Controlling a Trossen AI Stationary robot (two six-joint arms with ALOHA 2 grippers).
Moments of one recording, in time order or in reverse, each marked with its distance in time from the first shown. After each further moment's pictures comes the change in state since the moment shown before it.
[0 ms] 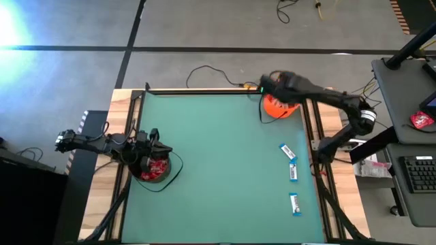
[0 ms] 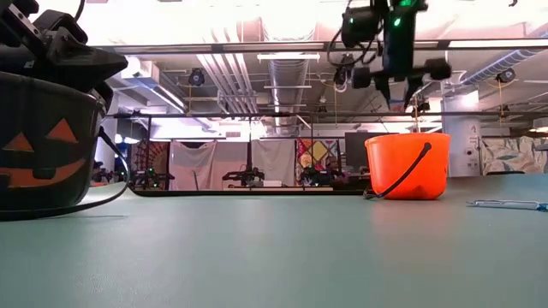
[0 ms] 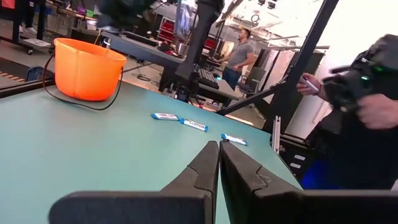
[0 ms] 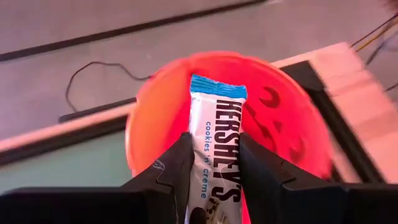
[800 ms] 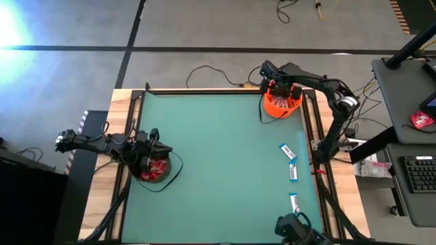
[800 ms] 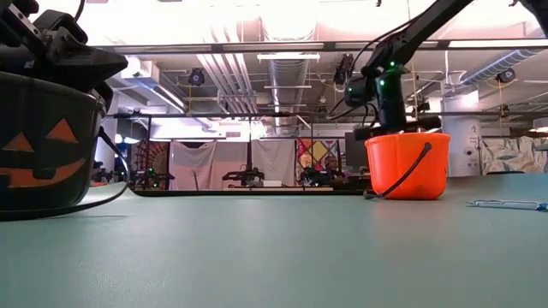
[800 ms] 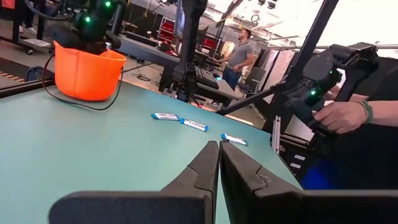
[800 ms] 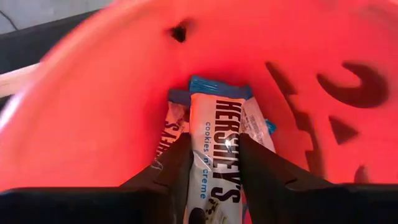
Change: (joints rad) left arm 0.000 0.000 0.000 0.000 0.000 0.000; right arm -0.359 0.264 0.000 0.170 -0.409 -0.293
